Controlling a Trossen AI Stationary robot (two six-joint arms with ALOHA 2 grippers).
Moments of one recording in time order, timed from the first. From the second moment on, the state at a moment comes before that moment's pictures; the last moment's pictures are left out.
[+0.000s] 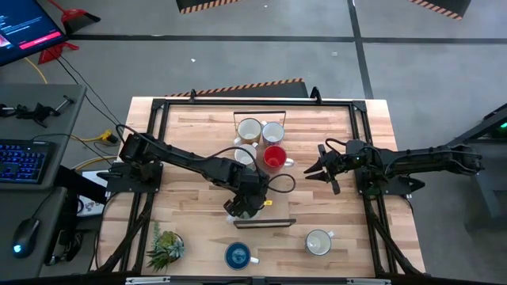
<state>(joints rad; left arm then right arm) -0.22 1.90 1.54 -0.77 -0.01 0.58 -0.12 0.69 0.16 0.27 -0.36 0.08</state>
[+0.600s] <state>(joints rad) -0.22 1.90 1.57 -0.78 -0.02 0.55 -0.12 0.69 0.16 0.27 -0.40 0.09</state>
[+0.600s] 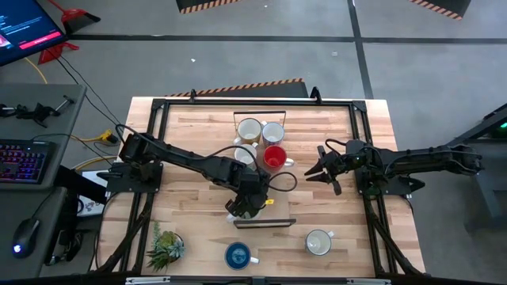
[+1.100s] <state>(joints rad) -0.23 1.90 1.72 -0.96 -0.06 0.54 -0.12 0.69 0.16 0.27 -0.40 0.09</state>
